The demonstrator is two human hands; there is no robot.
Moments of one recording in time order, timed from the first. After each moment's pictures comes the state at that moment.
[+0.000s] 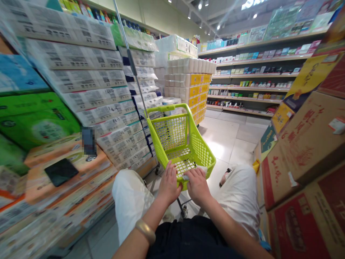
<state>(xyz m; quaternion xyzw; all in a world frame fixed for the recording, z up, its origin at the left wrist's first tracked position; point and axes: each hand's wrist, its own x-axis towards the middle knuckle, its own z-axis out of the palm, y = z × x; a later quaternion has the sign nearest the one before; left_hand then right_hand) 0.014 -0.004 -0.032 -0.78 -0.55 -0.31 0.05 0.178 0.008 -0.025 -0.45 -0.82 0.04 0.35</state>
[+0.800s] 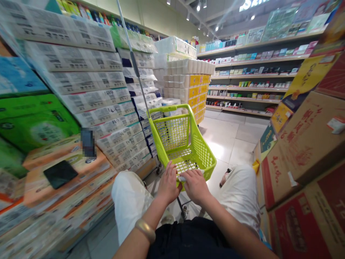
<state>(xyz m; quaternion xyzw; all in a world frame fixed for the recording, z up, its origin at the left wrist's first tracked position) 0.009 0.000 -0.029 -0.79 -0.53 -0.30 0.04 0.169 0.007 -0.019 -0.43 -0.85 0.02 0.30</state>
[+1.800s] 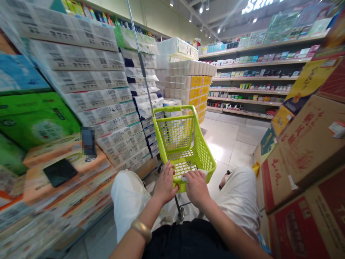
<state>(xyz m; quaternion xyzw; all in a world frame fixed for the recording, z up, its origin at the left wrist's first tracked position) -0.002 0.000 -0.026 -0.79 -0.52 -0.32 0.03 0.172 0.007 -0.022 -0.47 -0.82 0.01 0.33</state>
